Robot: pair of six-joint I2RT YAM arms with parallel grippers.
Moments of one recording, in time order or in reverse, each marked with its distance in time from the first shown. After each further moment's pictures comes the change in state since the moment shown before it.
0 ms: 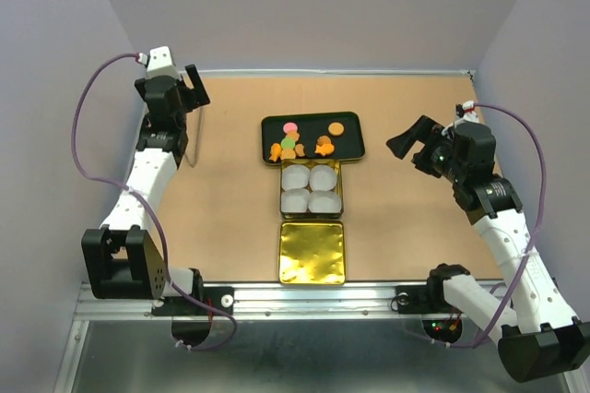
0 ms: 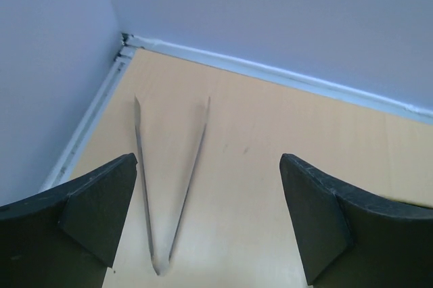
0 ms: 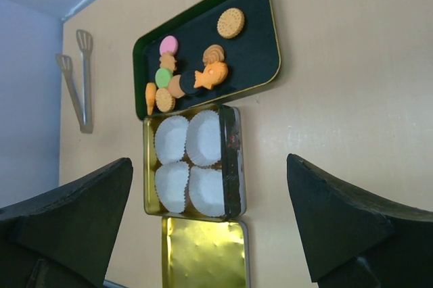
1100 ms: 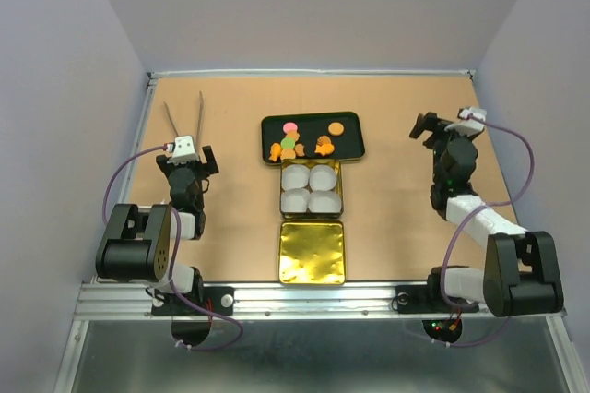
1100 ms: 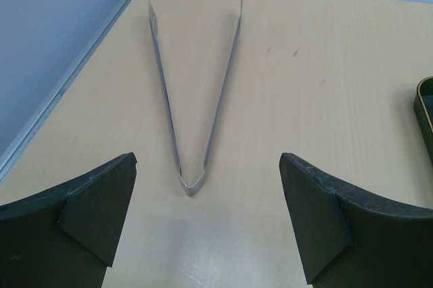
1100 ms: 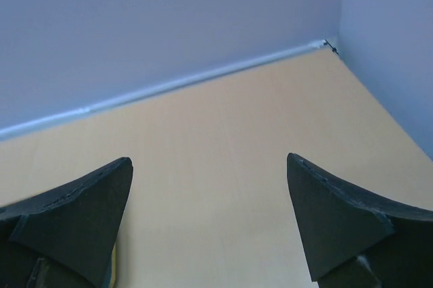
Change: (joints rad) left arm 0.003 0.117 -0.845 1.067 0.005 0.148; right arm -0.138 0.385 -0.491 1.341 0.378 -0.483
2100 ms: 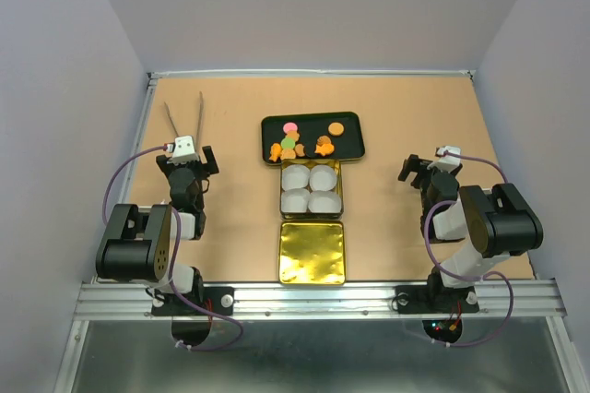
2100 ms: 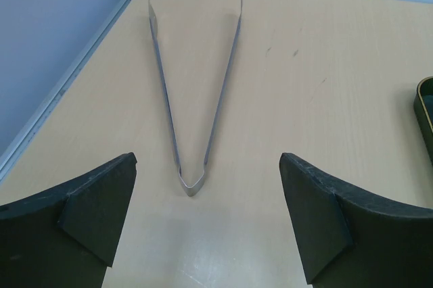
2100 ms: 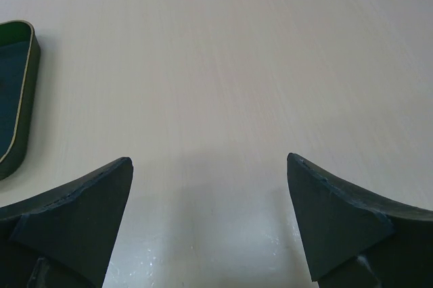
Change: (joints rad) left arm 0.000 0.000 0.000 0.000 0.000 0.000; right arm 0.000 0.346 -0.253 0.416 -0.052 -0.032
